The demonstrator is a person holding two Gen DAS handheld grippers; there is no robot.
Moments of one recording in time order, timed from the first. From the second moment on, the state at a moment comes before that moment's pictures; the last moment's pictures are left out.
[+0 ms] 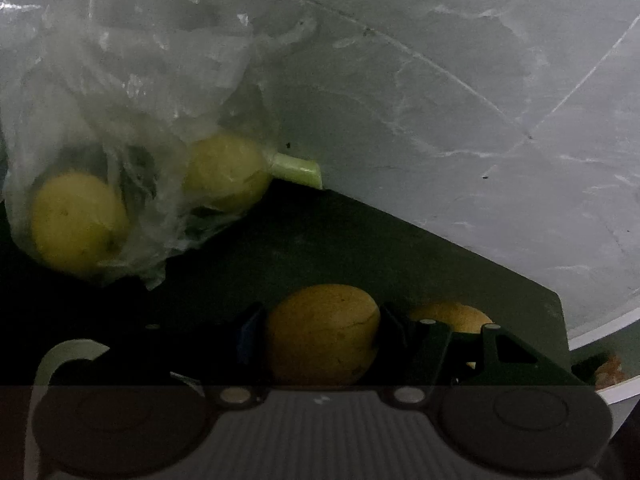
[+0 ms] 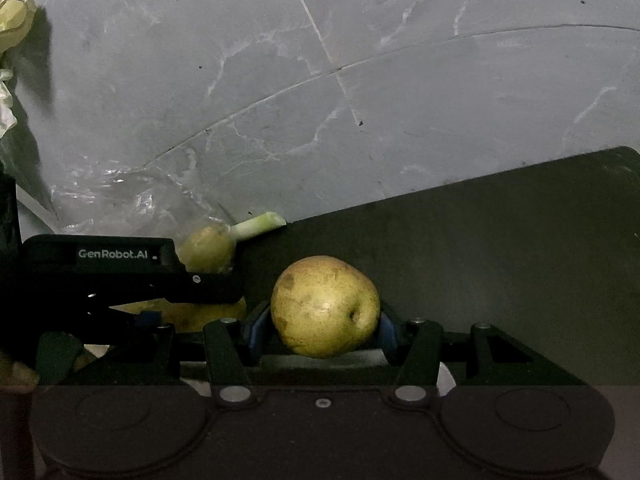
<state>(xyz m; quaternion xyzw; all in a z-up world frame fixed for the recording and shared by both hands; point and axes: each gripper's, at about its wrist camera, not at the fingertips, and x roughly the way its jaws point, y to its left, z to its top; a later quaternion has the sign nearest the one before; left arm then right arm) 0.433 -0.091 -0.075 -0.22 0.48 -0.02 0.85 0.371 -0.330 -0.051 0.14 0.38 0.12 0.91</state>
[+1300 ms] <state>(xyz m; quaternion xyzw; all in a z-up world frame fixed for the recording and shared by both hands) 0.368 -0.092 -0.068 -0.17 0.52 -0.12 0.83 0.304 -0.318 -0.063 0.14 0.41 0.05 0.90</state>
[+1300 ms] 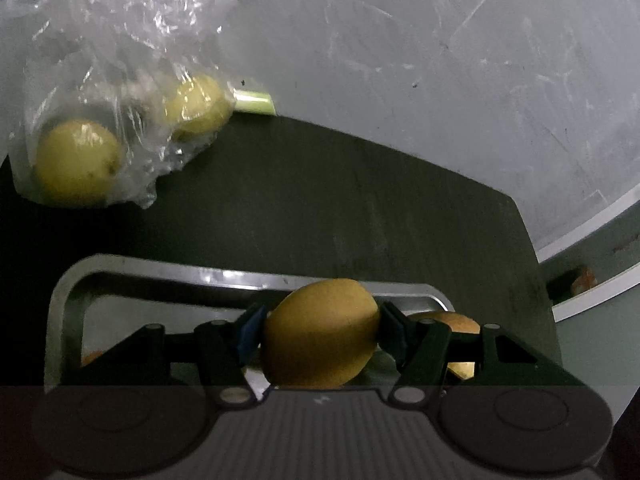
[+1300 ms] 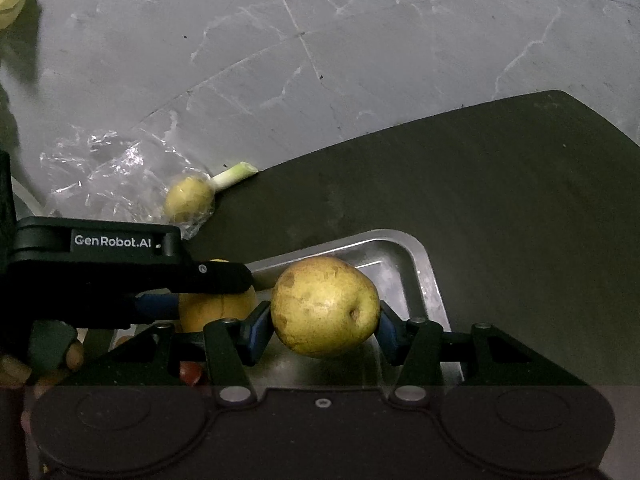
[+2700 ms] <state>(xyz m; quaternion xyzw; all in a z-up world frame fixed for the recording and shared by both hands) 0.369 -0.096 -0.074 -0.16 0.52 -0.11 0.83 0.306 -0.314 -0.056 0.13 0.40 0.02 0.91</state>
